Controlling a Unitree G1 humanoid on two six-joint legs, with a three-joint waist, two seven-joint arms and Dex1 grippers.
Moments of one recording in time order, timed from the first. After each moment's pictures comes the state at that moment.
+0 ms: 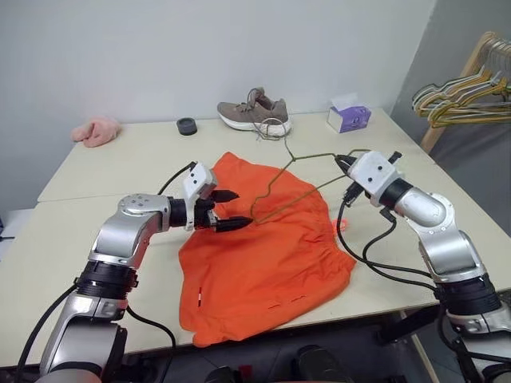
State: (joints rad) left arm -0.56 0.62 -0.10 0.20 -0.33 0.47 -1.08; right arm -0.50 -0.57 0.13 -0.14 -0.09 0.13 0.53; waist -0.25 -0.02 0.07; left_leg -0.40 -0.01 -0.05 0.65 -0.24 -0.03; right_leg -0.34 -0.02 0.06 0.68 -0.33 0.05
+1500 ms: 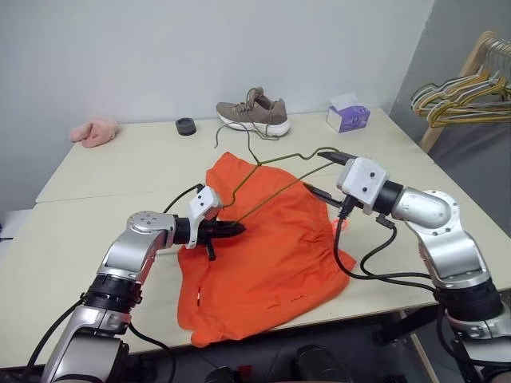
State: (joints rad) left arm -0.47 0.64 -0.15 0.20 -0.24 0.37 -1.13; right arm -0.47 -0.62 0.11 -0.34 0.05 0.24 0.77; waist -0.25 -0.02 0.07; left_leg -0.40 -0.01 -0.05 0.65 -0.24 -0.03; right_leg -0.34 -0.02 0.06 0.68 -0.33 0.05
